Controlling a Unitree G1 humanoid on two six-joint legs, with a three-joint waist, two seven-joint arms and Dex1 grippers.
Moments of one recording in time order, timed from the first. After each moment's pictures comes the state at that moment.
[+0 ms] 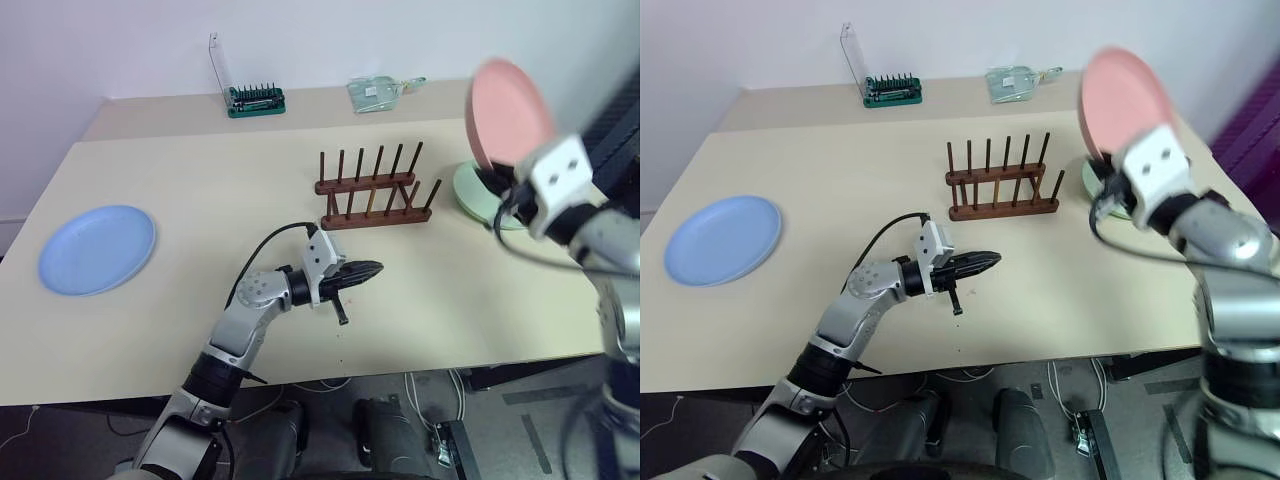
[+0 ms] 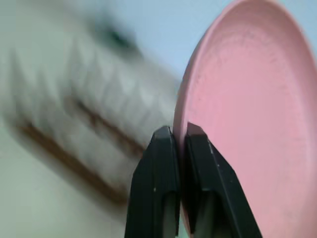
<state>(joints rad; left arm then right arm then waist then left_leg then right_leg) -0.42 0.16 -0.26 0.06 -0.23 0.16 -0.85 -0.58 -0.64 -0.26 -0.32 0.42 0.62 0.67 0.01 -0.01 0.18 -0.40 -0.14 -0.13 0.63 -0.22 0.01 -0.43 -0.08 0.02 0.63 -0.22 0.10</state>
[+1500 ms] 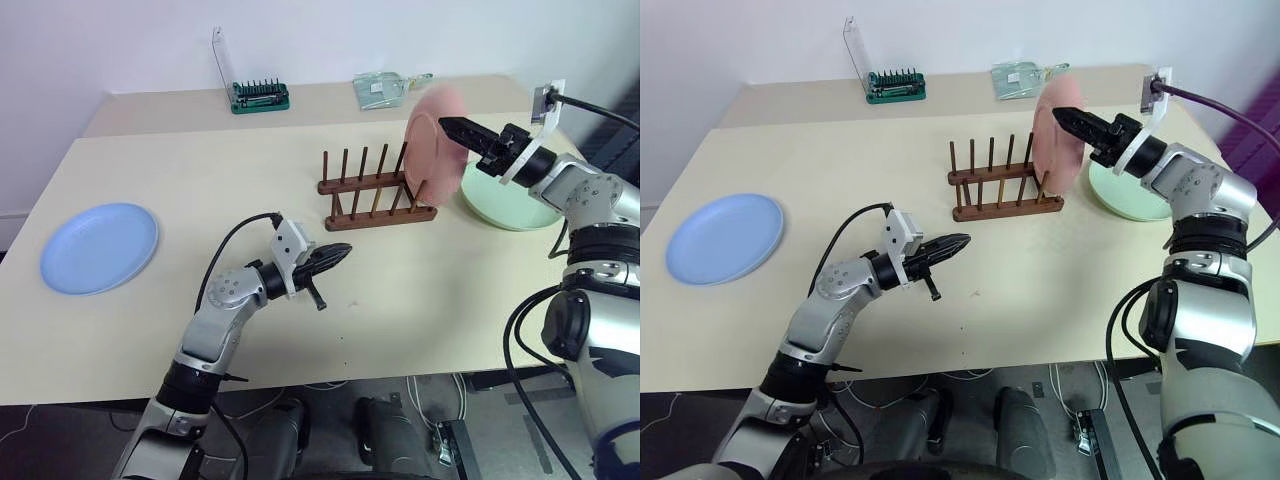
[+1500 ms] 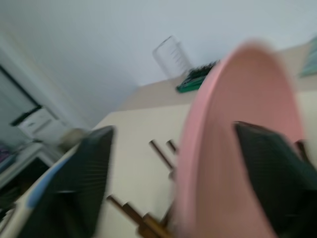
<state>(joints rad) -0.35 0.24 -0.19 -0.08 -0.25 0.23 -0.76 -1.07 -0.64 -0.30 0.81 0.54 0.61 0.97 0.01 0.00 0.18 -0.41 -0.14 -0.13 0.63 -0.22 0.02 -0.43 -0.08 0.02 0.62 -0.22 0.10</state>
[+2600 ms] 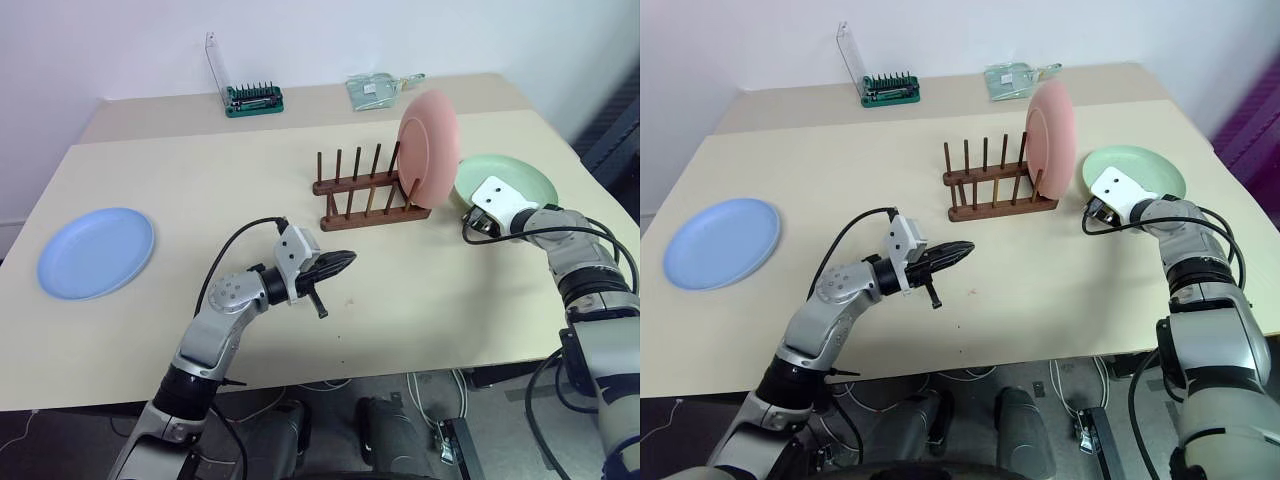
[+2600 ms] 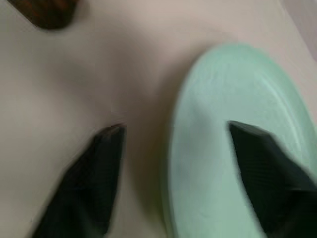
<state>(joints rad) -0.32 0.26 -0.22 -0.14 -0.25 0.26 -0.76 -0.92 -0.73 0.17 1.14 -0.25 -0.22 0.59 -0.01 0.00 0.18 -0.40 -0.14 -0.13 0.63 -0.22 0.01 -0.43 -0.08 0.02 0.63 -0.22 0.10</state>
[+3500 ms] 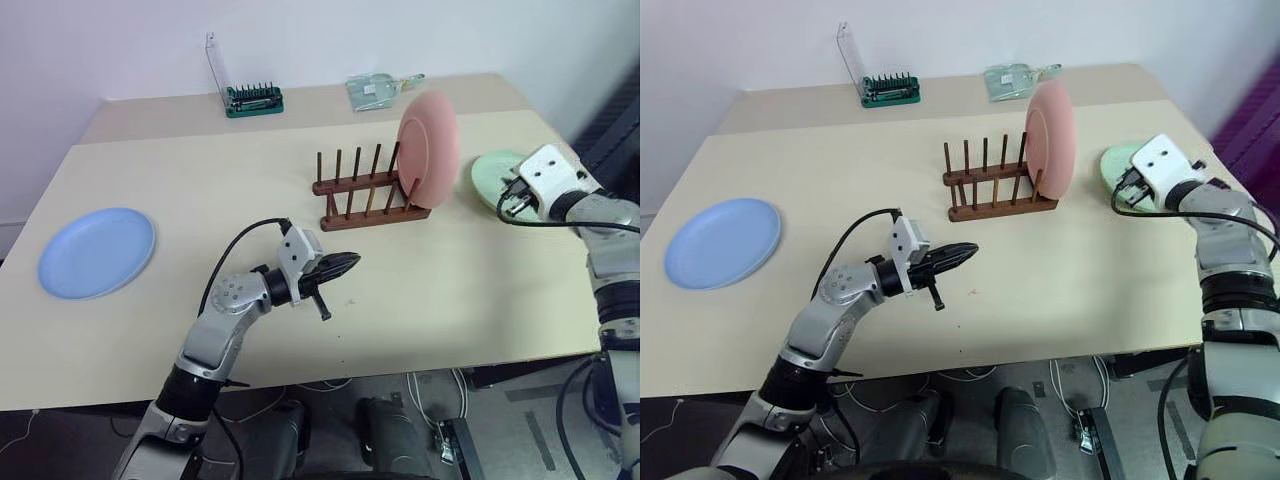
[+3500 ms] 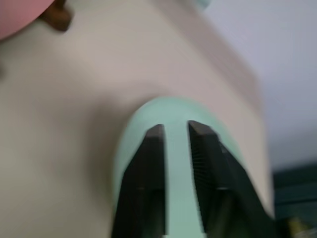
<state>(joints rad) -0.33 0.24 -0.23 -0.14 -0.25 0.26 -0.78 -0.74 -0.83 -0.02 0.73 -0.09 -0.02 0.61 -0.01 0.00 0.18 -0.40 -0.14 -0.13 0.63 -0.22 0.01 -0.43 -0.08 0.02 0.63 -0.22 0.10</state>
